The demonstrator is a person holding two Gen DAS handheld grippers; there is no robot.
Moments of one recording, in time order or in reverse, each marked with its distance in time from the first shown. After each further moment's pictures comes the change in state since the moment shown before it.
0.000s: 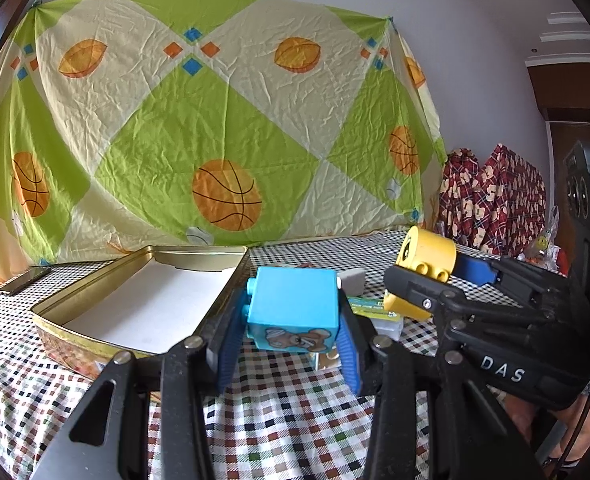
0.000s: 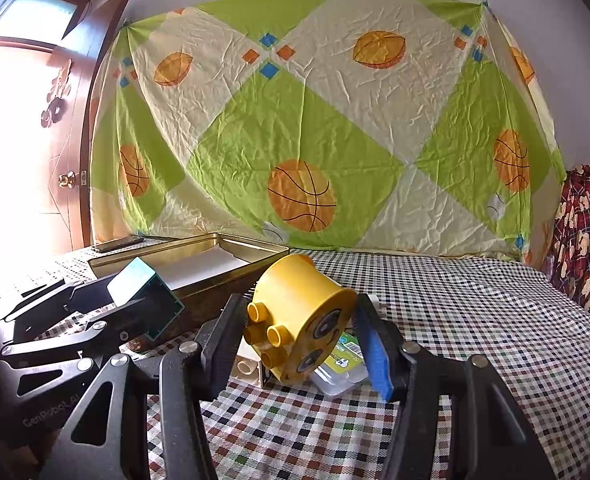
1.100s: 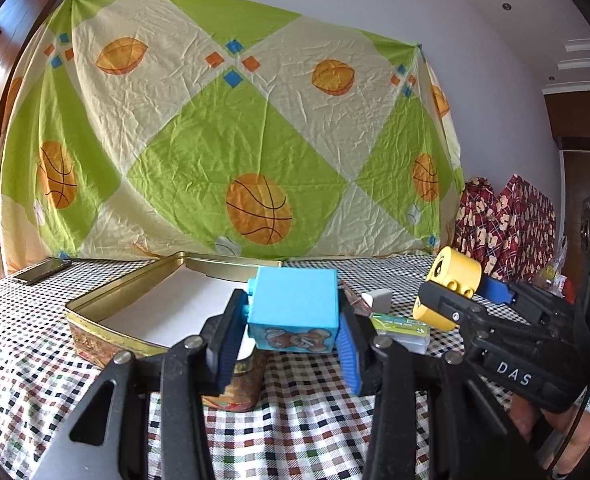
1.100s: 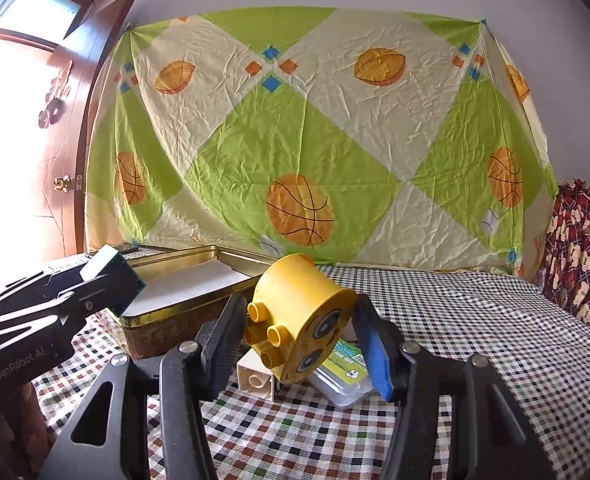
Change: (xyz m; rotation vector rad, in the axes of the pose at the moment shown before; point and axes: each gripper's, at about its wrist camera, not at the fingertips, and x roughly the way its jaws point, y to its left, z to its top) left arm -0.022 0.042 0.001 -0.087 -0.058 0.044; right arm -0.003 0.020 0.002 -0.017 -0.048 -0.035
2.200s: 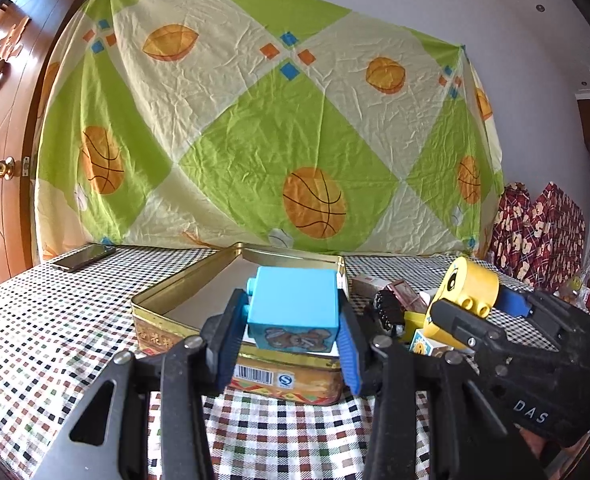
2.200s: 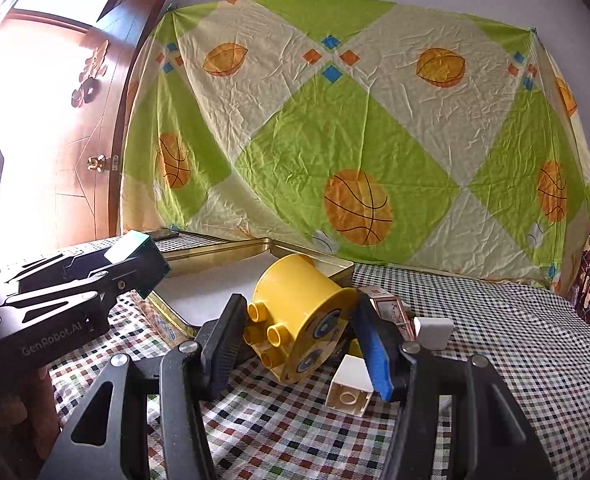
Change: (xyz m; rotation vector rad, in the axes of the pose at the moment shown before) left arm -0.006 0.053 0.005 -0.048 0.037 0.120; right arm 0.019 0.061 0.007 -0.075 0.032 0.112
